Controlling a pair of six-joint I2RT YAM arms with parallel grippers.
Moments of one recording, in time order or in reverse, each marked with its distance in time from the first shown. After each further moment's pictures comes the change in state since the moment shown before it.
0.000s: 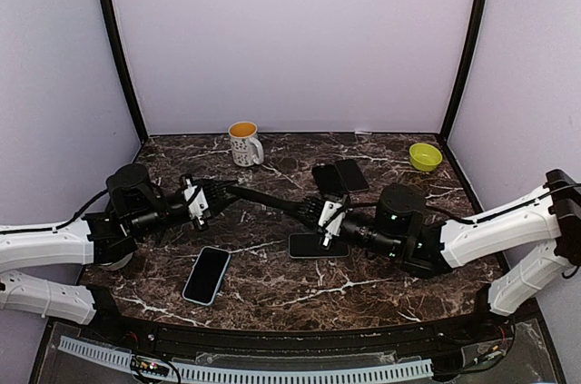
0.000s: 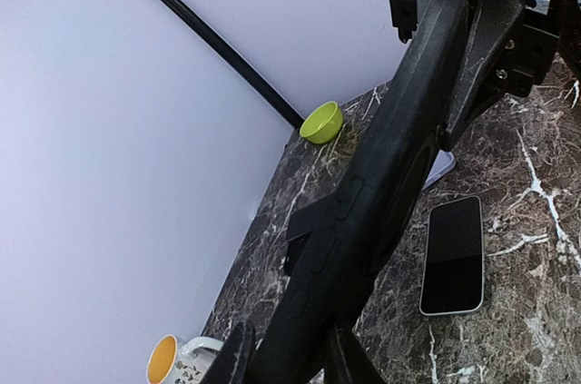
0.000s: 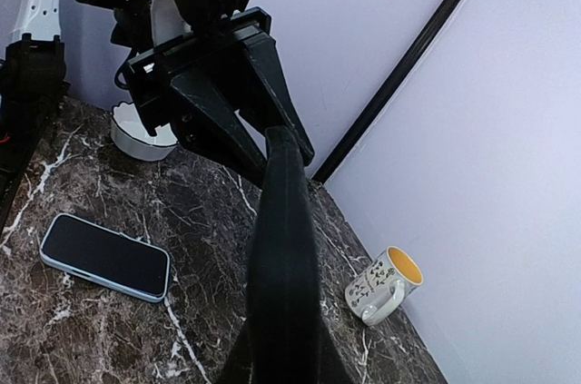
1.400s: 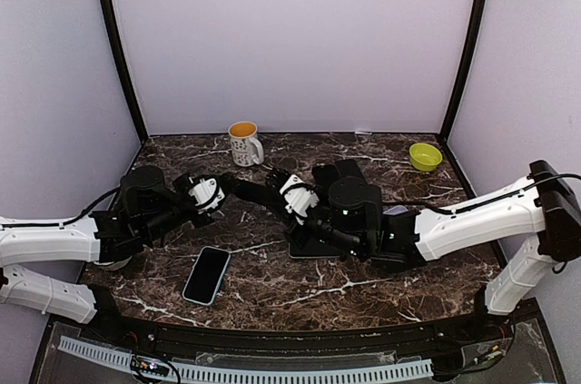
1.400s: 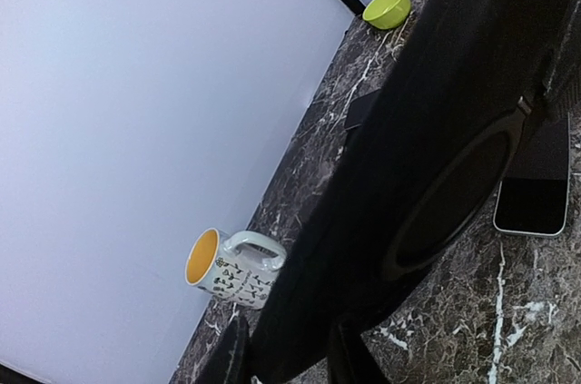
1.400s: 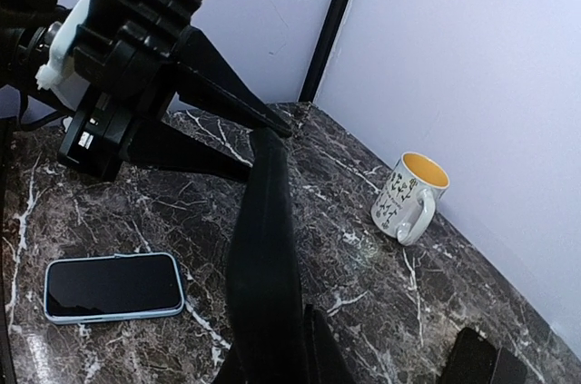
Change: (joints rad) left arm -0.021 0.062 0.028 -0.081 -0.401 0.011; right arm 0.087 0.151 0.266 -0.282 0.323 0.354
